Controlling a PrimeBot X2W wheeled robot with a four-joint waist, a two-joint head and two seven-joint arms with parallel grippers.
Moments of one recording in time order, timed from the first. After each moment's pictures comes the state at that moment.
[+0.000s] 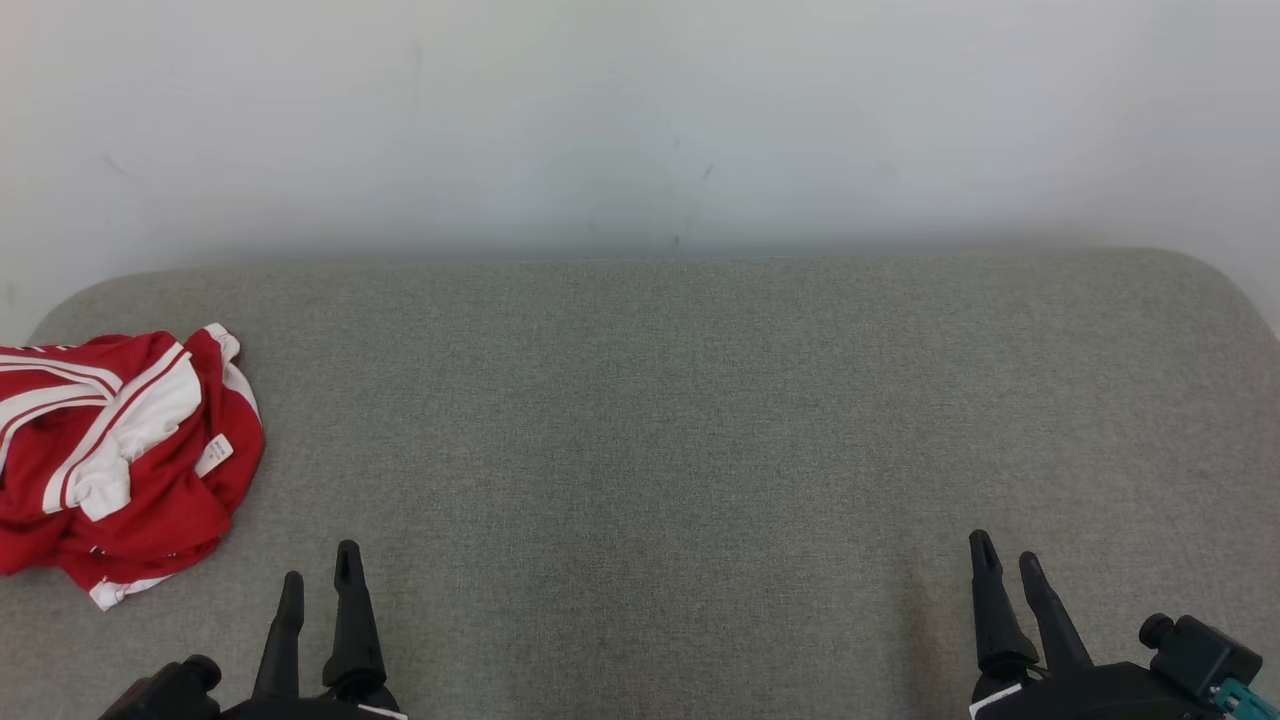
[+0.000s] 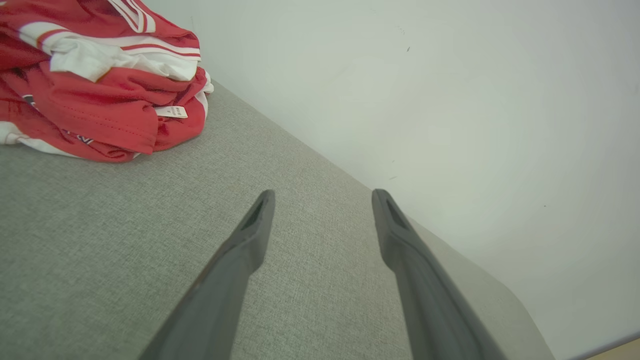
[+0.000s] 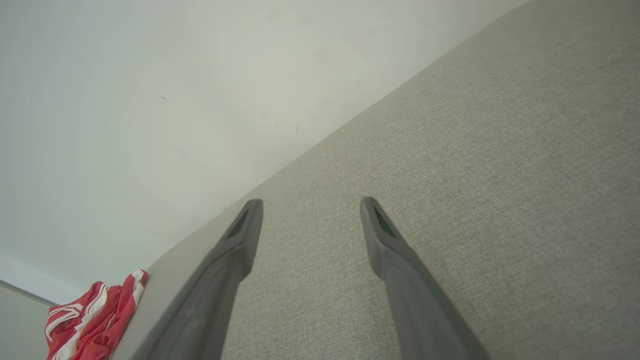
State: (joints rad) left arm -0.02 0.05 -0.05 0.12 -0.73 0.00 -0.16; right arm 0.00 -0.04 -0.01 0.18 0.68 0.13 -0.08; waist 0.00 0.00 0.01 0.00
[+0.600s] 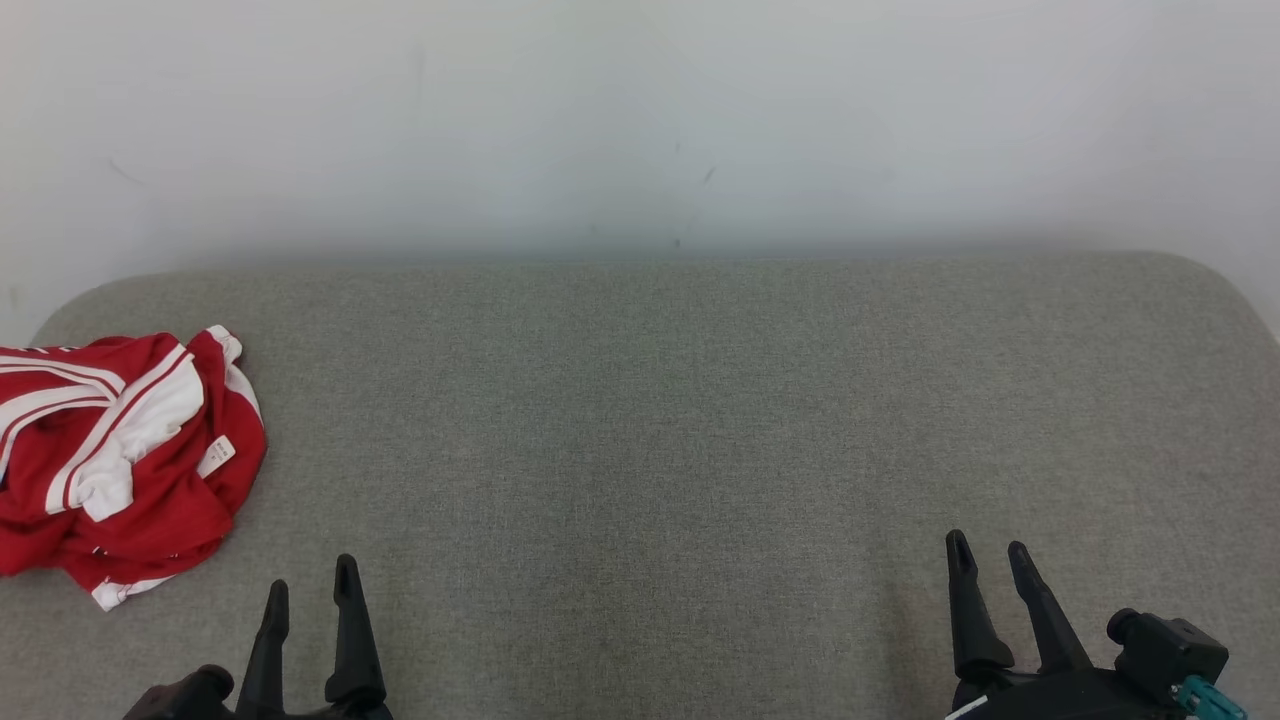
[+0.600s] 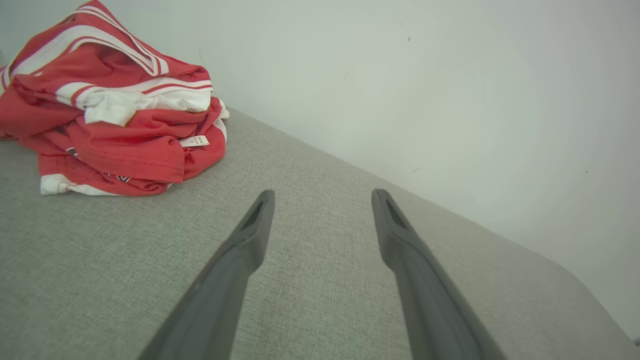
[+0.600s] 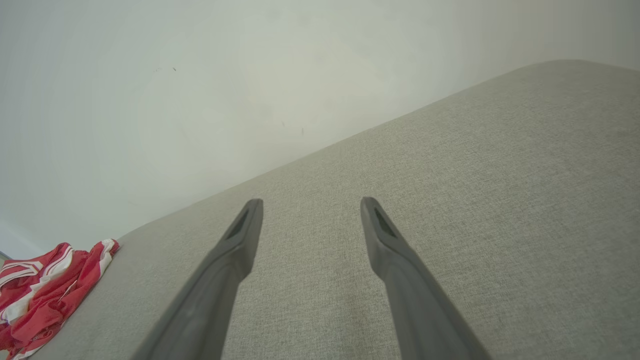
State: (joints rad) left arm 0.00 0.05 -0.03 0.14 -0.53 0.01 -0.19; right arm 0.00 -0.04 0.02 0.19 0.47 0.13 -0.14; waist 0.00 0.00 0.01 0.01
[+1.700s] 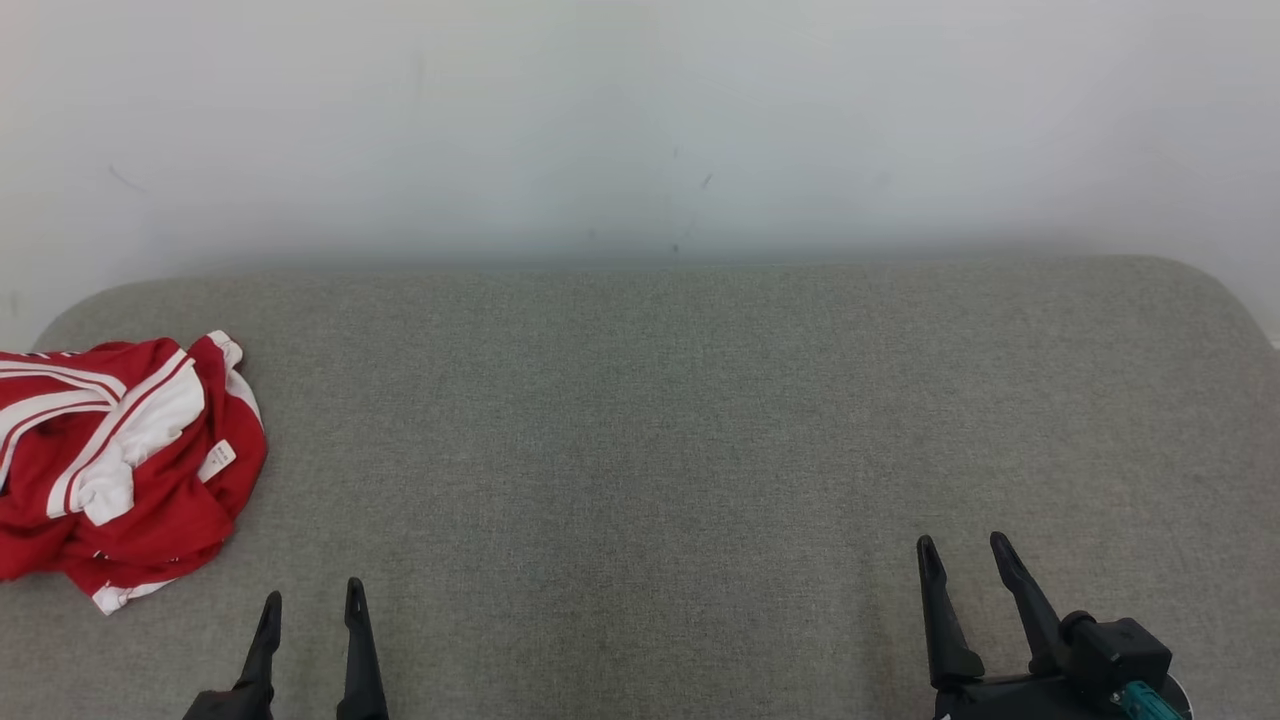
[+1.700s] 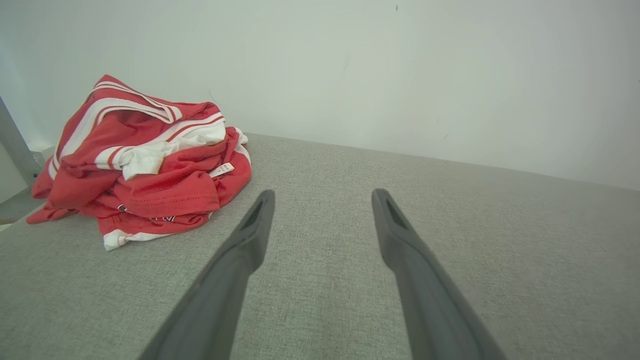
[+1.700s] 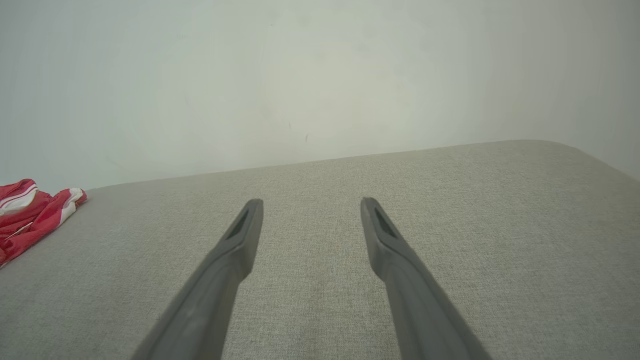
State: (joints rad) left arm 0.00 0.05 -0.01 0.21 -0.21 0.01 -0.24; right arm -0.02 -0.05 0.04 0.24 0.19 0.13 -0.23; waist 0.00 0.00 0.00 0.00
